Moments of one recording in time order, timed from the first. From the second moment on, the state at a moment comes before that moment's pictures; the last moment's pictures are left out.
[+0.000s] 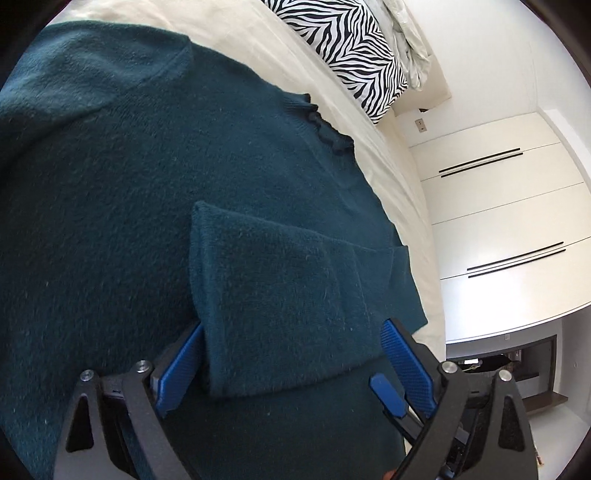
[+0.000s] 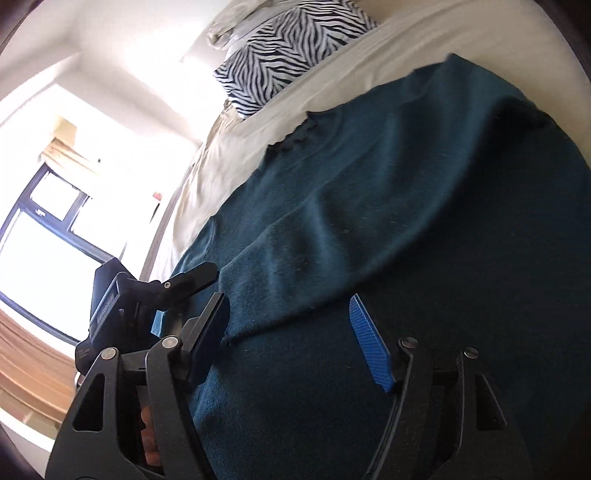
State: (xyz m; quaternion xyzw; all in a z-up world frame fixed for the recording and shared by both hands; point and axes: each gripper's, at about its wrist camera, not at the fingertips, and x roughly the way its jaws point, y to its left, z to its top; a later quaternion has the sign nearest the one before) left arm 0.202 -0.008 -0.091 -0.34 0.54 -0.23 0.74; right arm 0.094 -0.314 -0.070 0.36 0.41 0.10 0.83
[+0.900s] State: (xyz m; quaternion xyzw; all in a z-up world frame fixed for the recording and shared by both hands) left arm 0.245 0.018 -0.061 -0.21 0.47 -0.19 0.84; right arm 0.147 -0.454 -0.110 0.59 0.32 0.03 0.74
